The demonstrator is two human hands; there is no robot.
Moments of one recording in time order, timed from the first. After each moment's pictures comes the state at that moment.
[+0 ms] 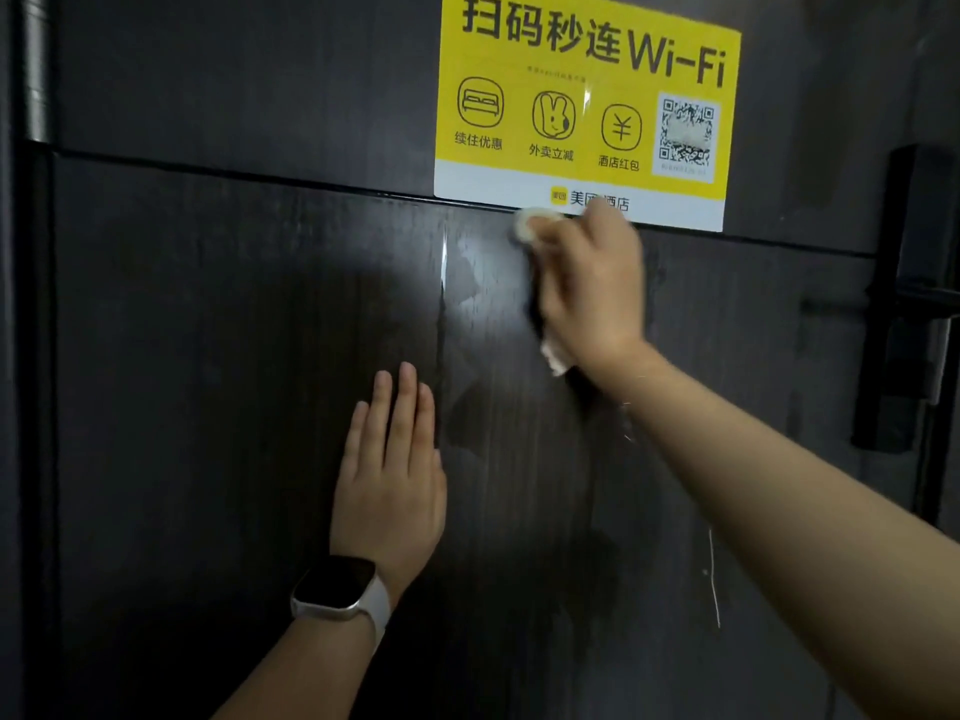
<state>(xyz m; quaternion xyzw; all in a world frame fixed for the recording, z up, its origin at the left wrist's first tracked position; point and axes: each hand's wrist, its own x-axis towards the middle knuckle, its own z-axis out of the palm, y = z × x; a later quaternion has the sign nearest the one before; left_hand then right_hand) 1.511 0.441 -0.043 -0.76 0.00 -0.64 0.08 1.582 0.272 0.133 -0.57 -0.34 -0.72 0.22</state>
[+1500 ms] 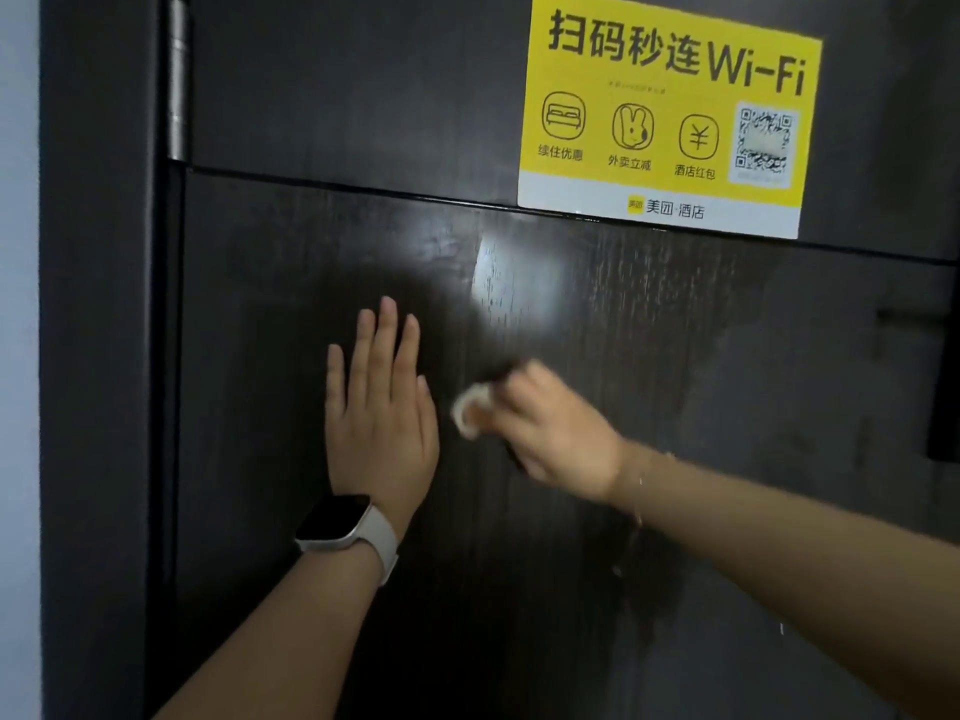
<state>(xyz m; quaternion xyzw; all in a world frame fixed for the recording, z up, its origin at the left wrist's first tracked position) 1.485 0.497 -0.002 -0.73 -0.07 -0.68 0.00 1.553 0.325 0.044 -0.55 -0.62 -0.55 -0.01</state>
